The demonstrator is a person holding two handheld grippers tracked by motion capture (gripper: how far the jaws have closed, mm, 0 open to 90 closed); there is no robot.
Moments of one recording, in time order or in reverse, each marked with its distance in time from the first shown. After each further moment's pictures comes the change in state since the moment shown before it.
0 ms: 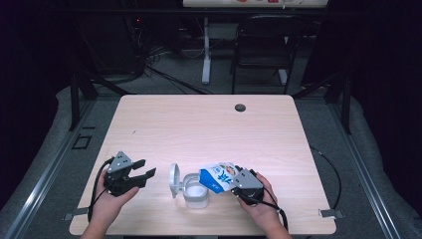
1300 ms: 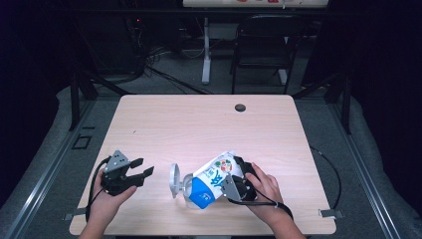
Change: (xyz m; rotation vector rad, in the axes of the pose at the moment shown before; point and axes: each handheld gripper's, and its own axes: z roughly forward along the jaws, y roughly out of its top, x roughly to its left) left arm 0.003 0.002 -0.006 -0.024 0.011 -0.004; right arm 0.012 0.032 -0.009 0.010 -0.251 -0.546
